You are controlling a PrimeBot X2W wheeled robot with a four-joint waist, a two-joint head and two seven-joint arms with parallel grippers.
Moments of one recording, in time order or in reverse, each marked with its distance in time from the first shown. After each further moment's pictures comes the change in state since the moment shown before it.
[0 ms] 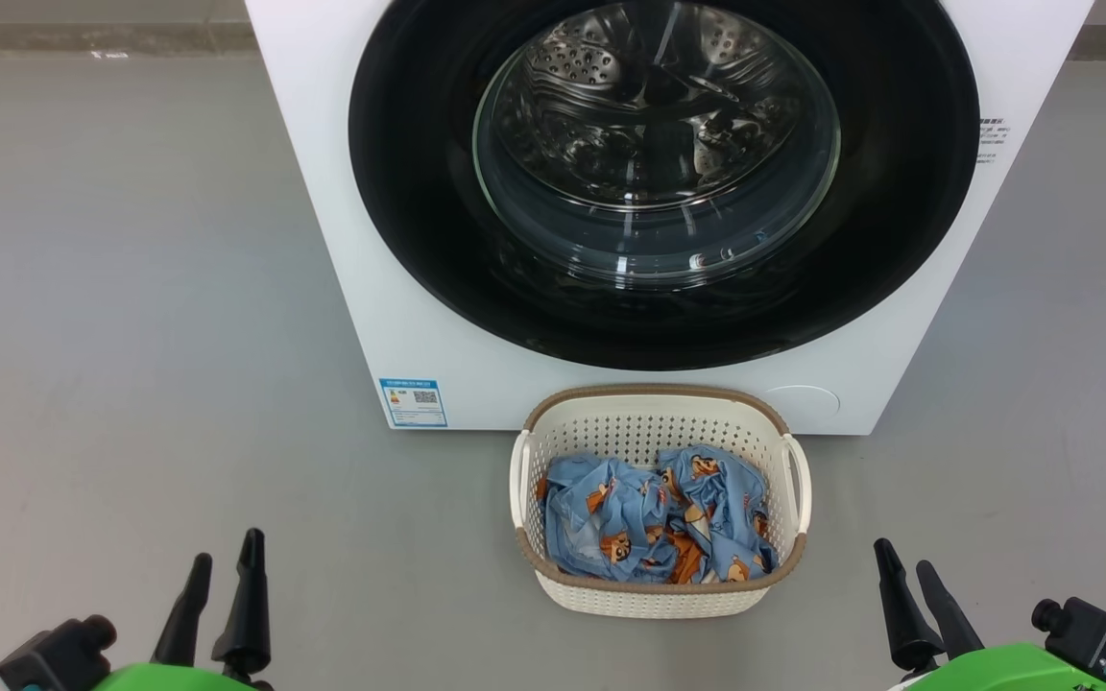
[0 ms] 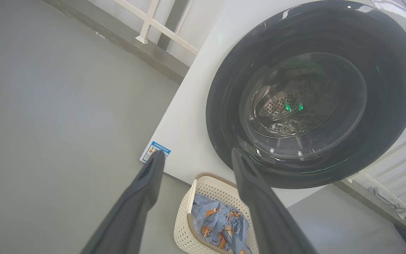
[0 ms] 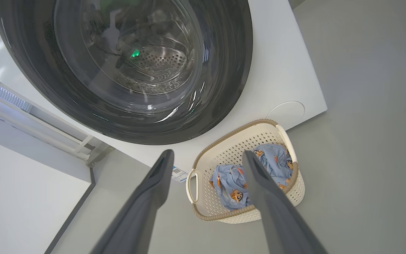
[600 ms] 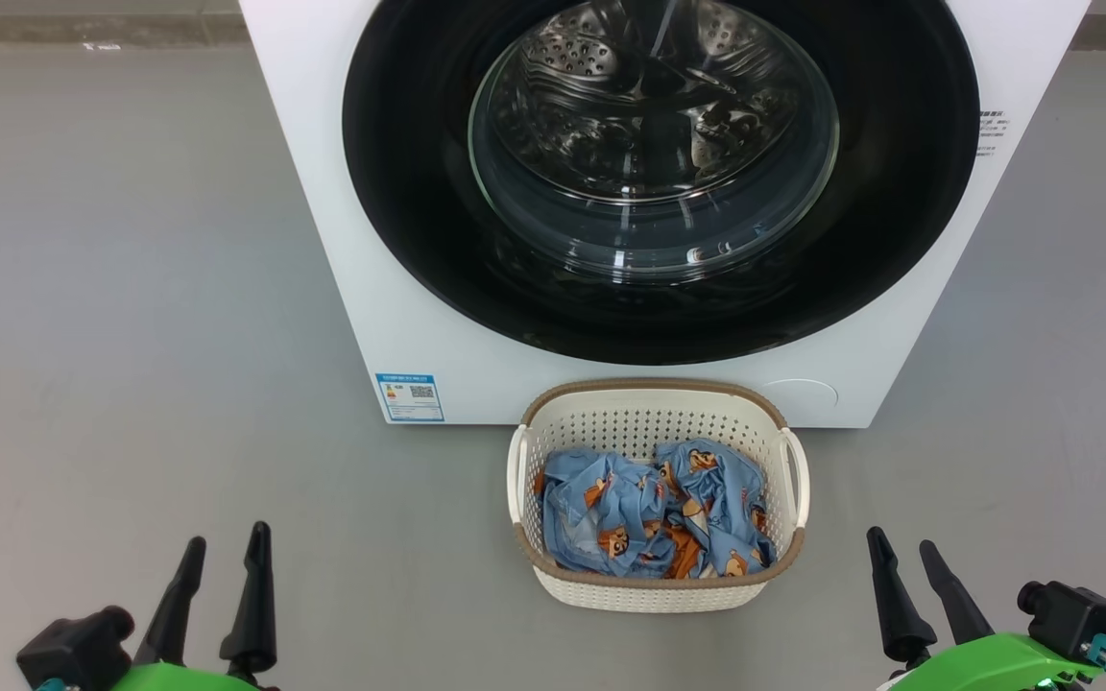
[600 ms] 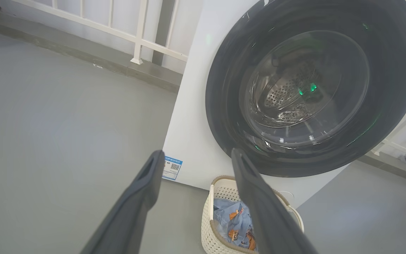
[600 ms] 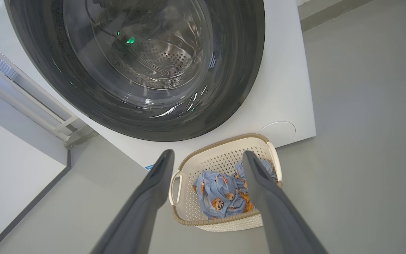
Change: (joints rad) left arm 0.000 0.024 -0.022 -0.016 0.193 0.000 -0.052; right arm -0.017 -0.005 0.001 0.000 -0.192 0.000 -0.051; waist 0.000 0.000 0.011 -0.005
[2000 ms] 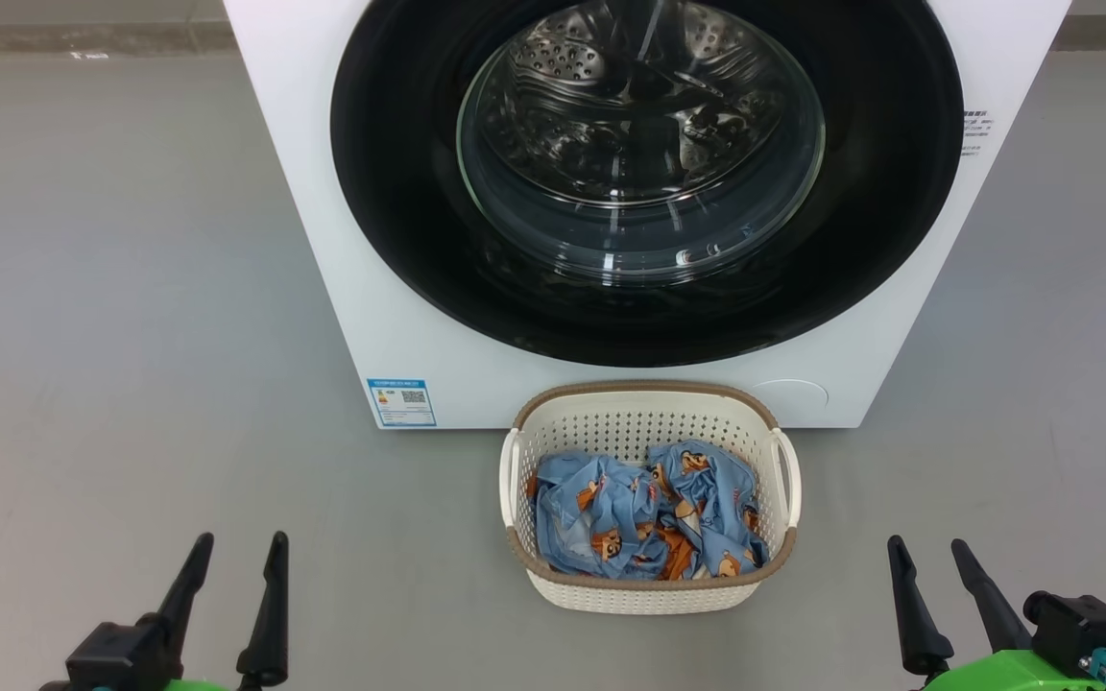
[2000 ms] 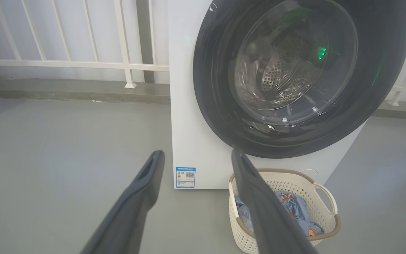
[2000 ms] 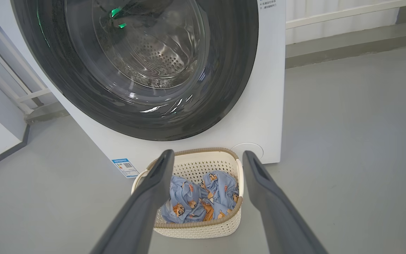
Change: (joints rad) left arm 0.001 0.034 -0.039 0.021 0.246 0.000 -0.077; right arm 0.026 -0.003 -0.053 -0.021 -0.272 0.000 -0.073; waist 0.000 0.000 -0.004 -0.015
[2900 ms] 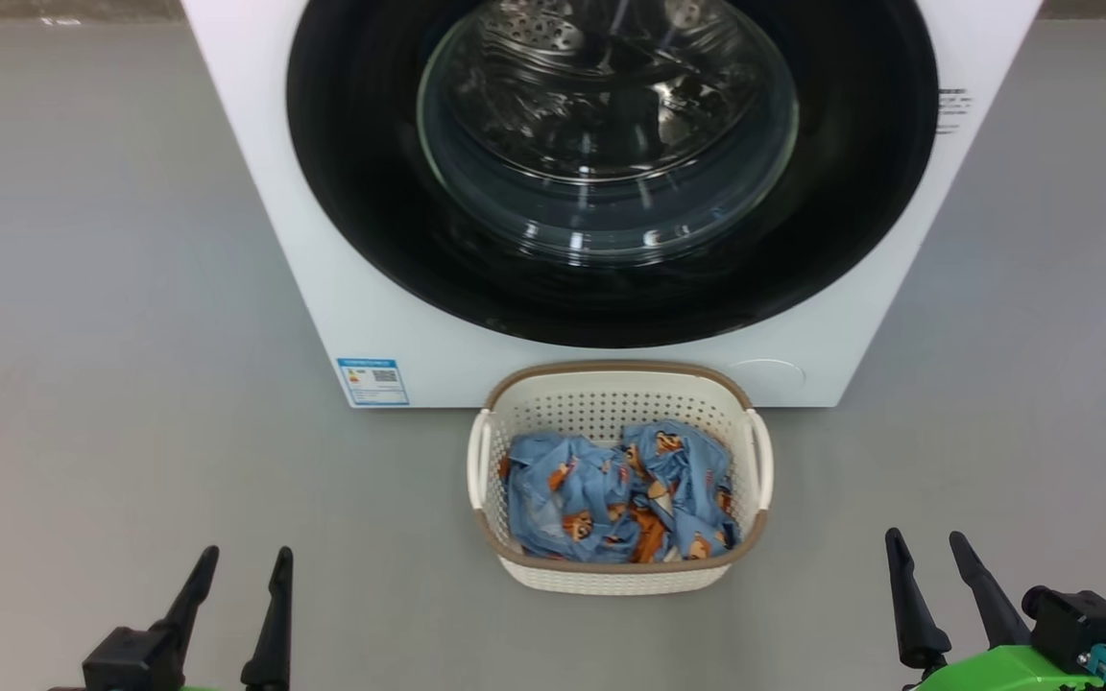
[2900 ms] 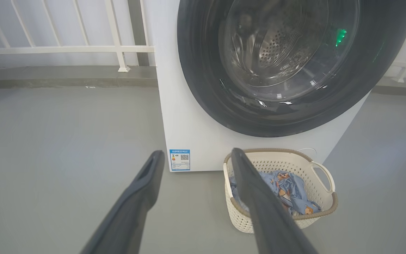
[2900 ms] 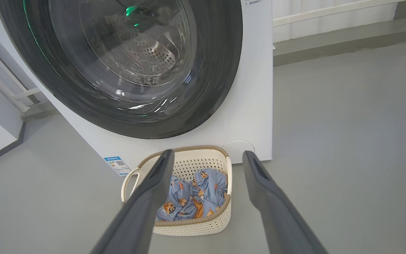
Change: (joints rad) left arm -0.004 0.010 -0.012 0.048 0.031 0.000 -0.002; right arm -0.002 0.010 -0.006 -0.019 -0.007 0.000 0.000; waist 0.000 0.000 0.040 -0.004
